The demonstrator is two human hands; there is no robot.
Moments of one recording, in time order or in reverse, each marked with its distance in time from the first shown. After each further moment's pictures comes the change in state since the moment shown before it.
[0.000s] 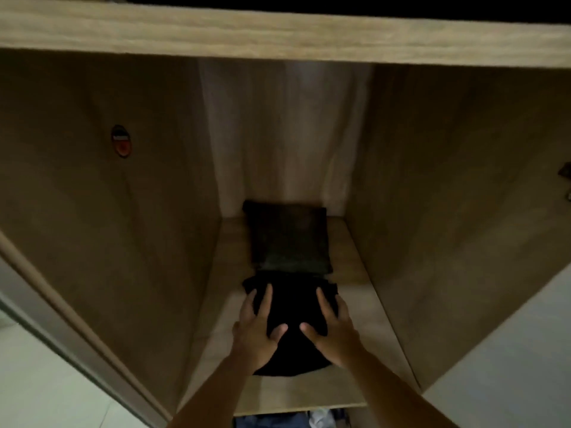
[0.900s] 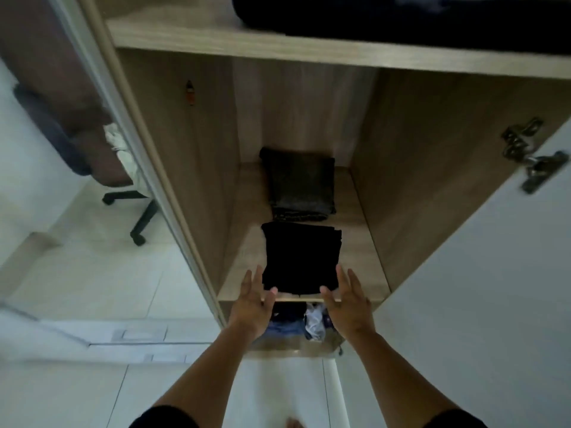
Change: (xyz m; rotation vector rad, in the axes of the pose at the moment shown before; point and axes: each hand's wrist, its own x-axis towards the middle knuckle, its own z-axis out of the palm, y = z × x) left_hand -0.143 -0.021 -0.013 -0.177 -0.033 -0.118; right_hand -0.143 0.008 0.016 -0.031 0.135 0.015
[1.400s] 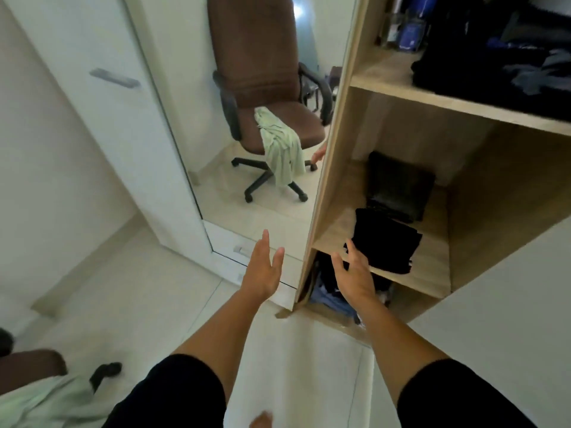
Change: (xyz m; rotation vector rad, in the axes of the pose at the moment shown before) left_hand -0.237 -0.028 -0.120 -0.286 0.405 -0.178; right_hand -0.172 -0.138 -0.013 0.208 -0.152 -0.275
